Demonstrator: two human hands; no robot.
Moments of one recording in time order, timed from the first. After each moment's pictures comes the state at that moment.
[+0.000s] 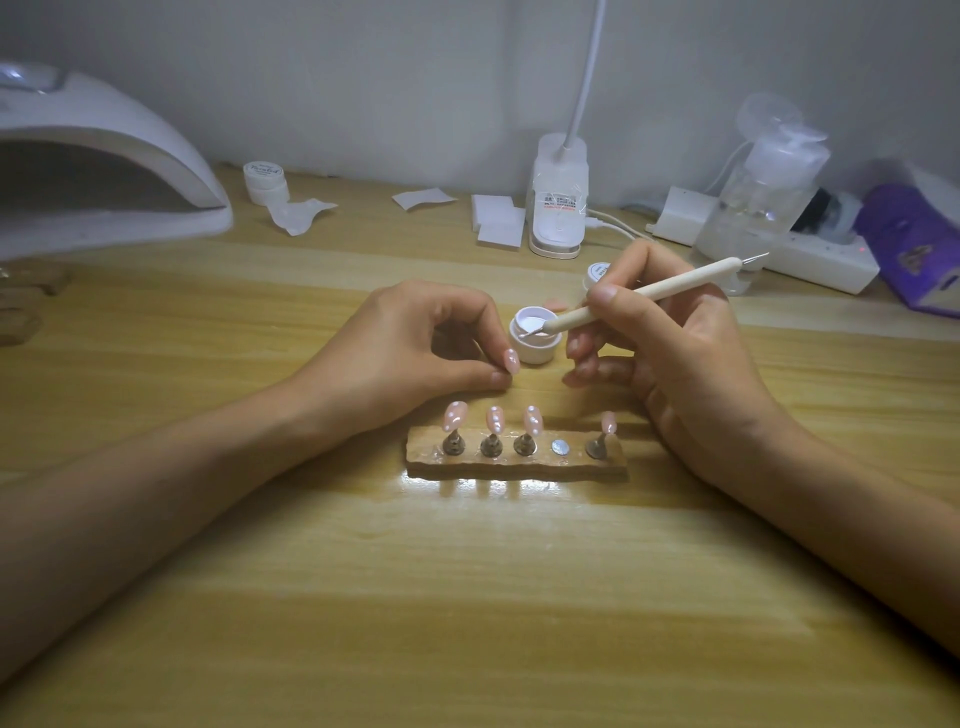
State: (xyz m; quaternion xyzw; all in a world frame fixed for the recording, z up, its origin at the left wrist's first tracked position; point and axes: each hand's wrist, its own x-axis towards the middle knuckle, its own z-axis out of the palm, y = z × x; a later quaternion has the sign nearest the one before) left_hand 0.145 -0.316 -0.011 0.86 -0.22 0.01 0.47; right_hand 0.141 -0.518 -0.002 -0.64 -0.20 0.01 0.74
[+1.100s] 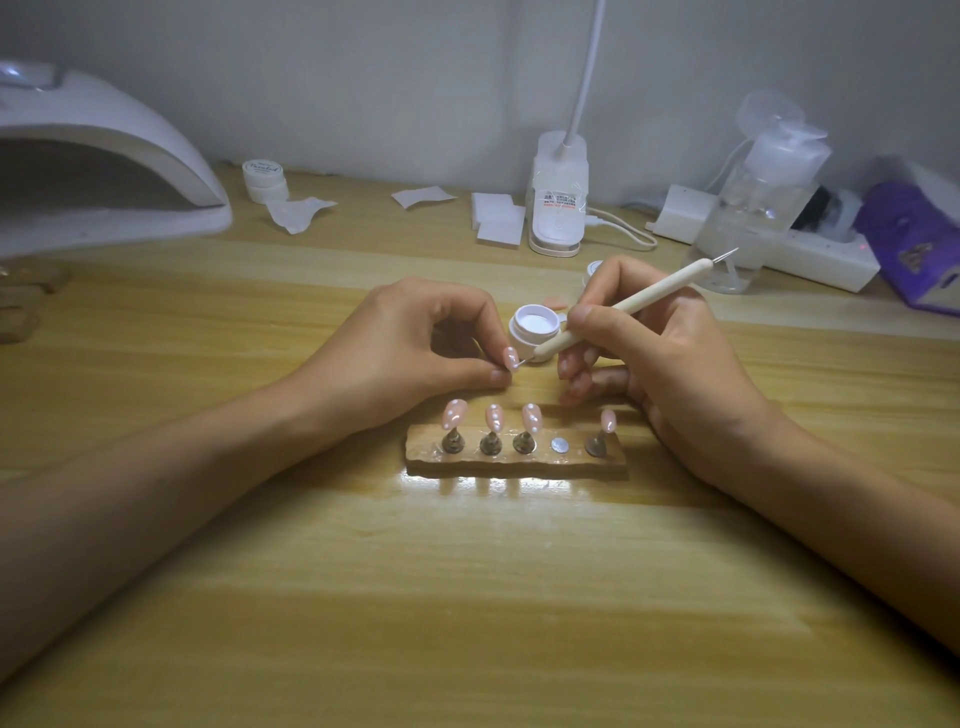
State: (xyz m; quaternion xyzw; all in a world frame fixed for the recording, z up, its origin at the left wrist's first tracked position) left_hand 0.145 -0.317 -0.011 0.86 -0.21 0.01 0.47; right_hand 0.144 -0.517 -0.006 -0.68 -0.18 0.04 0.71
